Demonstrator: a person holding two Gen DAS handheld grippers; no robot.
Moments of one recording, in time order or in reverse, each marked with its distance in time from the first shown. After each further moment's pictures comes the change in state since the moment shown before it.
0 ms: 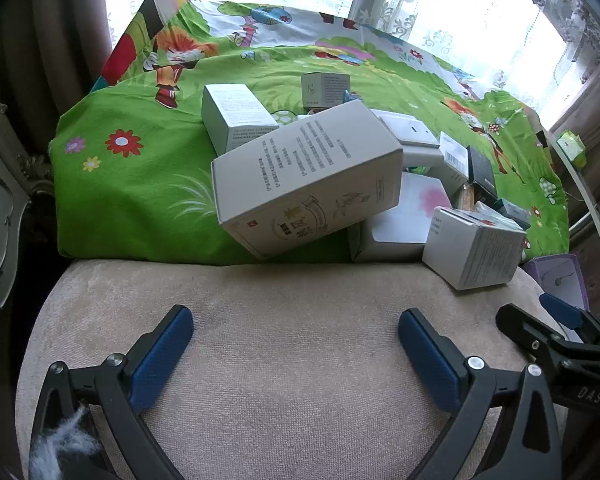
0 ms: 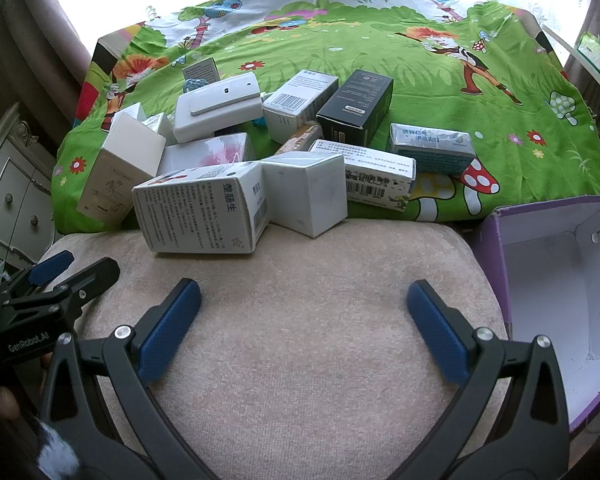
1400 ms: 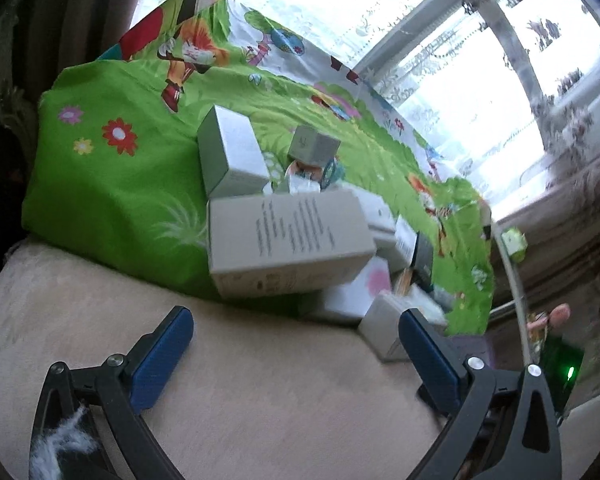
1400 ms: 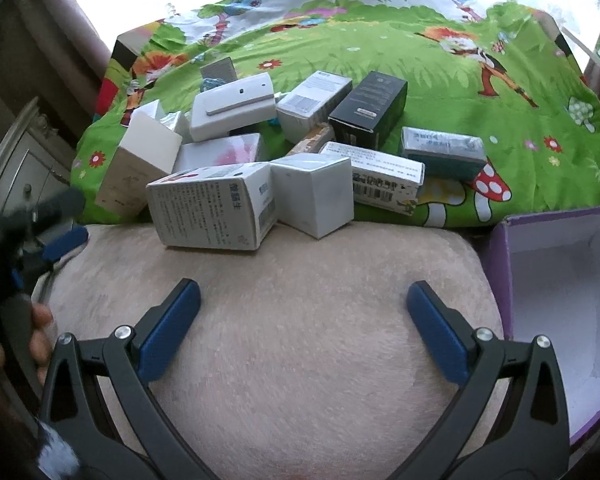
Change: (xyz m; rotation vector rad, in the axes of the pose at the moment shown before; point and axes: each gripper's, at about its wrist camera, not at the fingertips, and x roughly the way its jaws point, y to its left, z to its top) left arm -0.016 0.031 0.021 -0.290 -0.101 -0.302; right arm -0.004 -0.007 0.002 -0.049 0.009 0.081
